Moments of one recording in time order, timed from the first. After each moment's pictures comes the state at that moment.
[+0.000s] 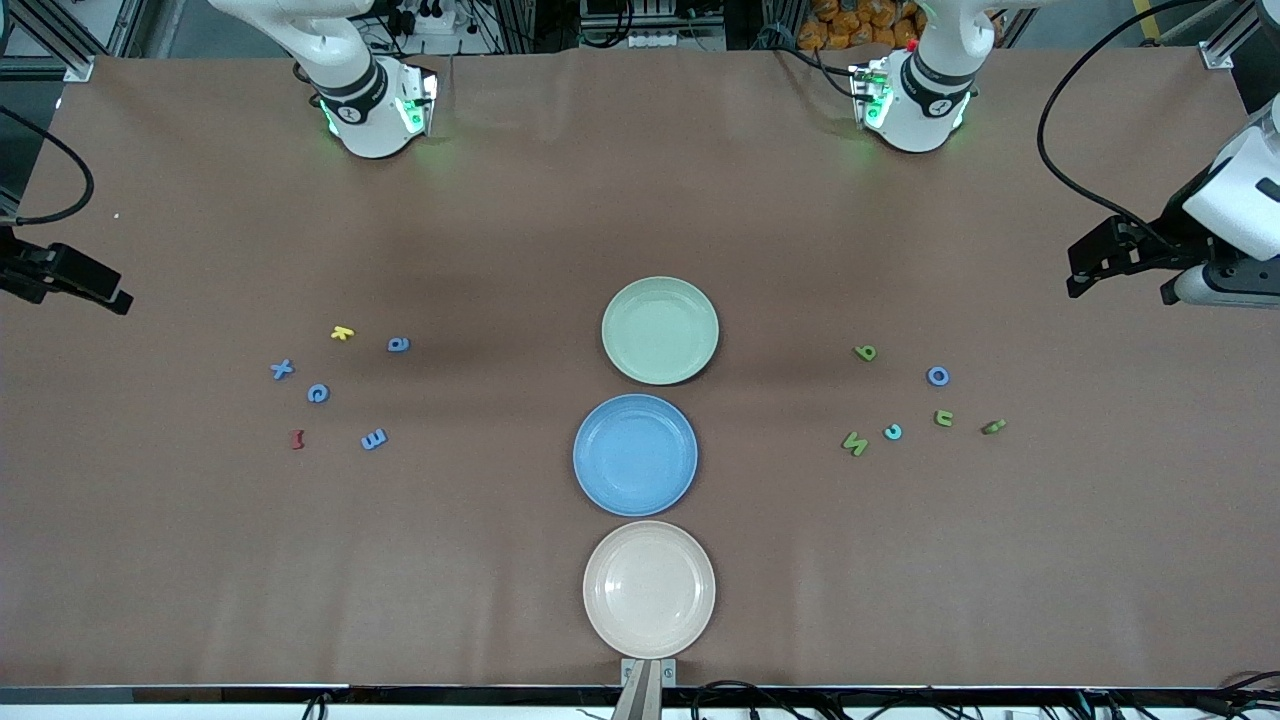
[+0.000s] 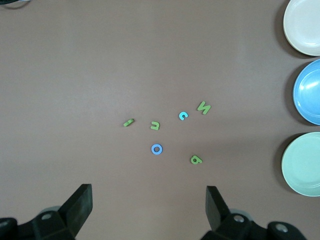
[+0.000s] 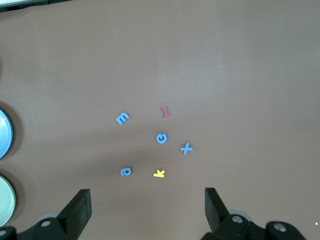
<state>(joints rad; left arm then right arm) 0.00 0.02 -0.10 -1.58 0.00 1.68 0.00 -0.02 0.07 -0.05 -1.49 0.02 1.59 0.08</state>
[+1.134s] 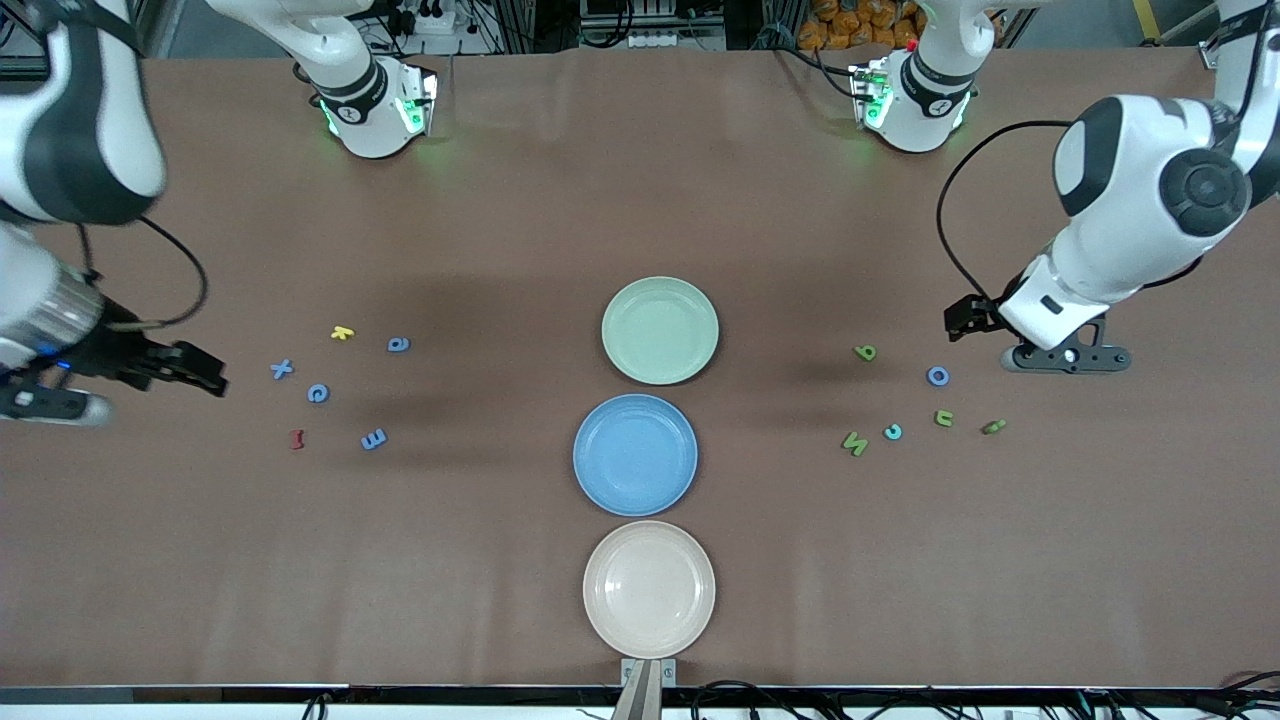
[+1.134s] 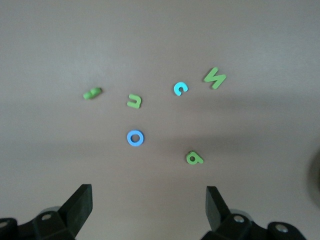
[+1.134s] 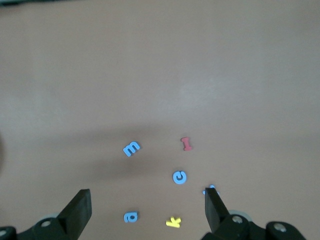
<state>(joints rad) 0.00 0.06 -0.16 -2.03 0.00 2.06 -0.13 0.04 0.18 -0.05 -1.70 0.02 1.97 0.09</state>
